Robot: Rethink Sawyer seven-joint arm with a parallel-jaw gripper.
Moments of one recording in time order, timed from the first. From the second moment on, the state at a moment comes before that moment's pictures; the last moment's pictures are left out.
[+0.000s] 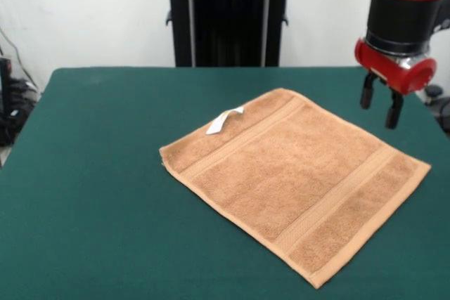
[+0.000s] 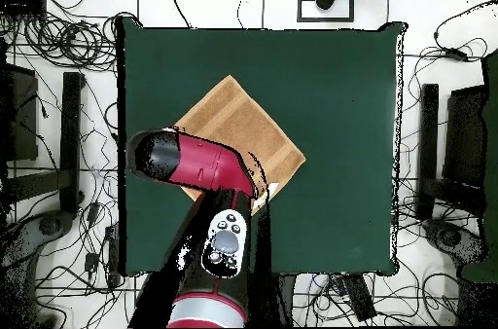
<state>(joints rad) 0.23 -0.52 -0.21 1.59 0.40 0.57 2.68</state>
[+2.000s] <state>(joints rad) 0.09 -0.57 -0.25 1.70 0.30 0.57 2.68</state>
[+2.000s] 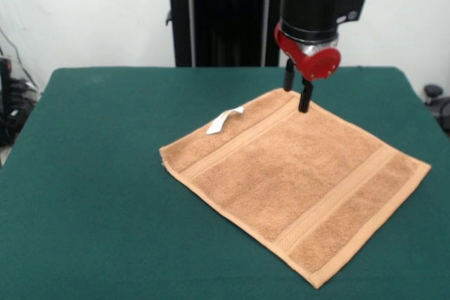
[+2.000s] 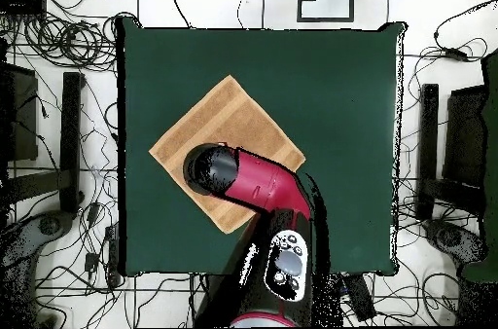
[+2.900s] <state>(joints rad) 0.08 -0.63 -0.25 1.72 0.27 0.57 2.68</state>
